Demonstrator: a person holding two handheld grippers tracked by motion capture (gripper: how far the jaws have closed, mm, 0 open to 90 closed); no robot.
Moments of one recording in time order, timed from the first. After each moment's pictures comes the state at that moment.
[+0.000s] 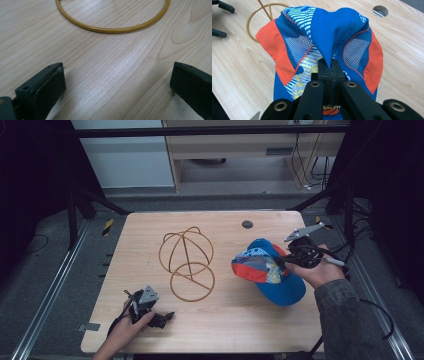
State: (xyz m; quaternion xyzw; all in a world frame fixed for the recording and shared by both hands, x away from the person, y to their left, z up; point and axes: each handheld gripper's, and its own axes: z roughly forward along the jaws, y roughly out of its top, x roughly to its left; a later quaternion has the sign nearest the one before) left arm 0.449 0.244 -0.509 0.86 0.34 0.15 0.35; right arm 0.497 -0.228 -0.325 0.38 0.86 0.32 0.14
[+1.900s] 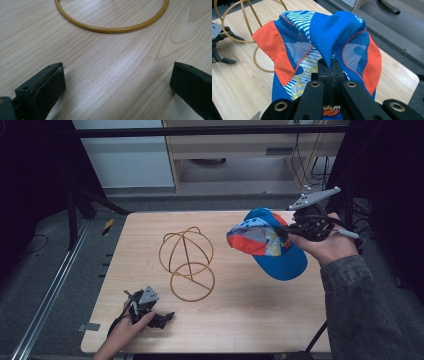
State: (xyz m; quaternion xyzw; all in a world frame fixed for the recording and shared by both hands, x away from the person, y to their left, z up) left arm 0.449 0.244 -0.509 0.86 0.34 0.15 0.35; right arm 0.498 -0.213 -0.230 0.34 0.85 0.36 0.20
